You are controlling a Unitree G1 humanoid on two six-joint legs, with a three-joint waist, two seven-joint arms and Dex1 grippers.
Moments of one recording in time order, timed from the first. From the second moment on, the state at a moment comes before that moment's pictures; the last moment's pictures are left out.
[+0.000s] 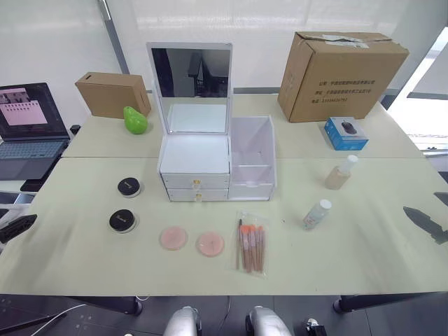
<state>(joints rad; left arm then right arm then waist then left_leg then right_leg) -0.31 1.16 0.50 1.13 -0.35 0.00 -1.21 -0.02 -0.96 -0.60 0.43 0.37 0.06 1.00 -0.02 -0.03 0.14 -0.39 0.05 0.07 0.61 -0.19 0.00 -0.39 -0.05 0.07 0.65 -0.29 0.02</state>
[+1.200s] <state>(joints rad) -0.04 0.80 0.27 -0.55 -0.83 0.64 -0.94 -0.47 -0.54 -0.33 0.13 0.26 0.57 0.24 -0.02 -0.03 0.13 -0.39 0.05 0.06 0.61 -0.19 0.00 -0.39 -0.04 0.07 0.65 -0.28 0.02</state>
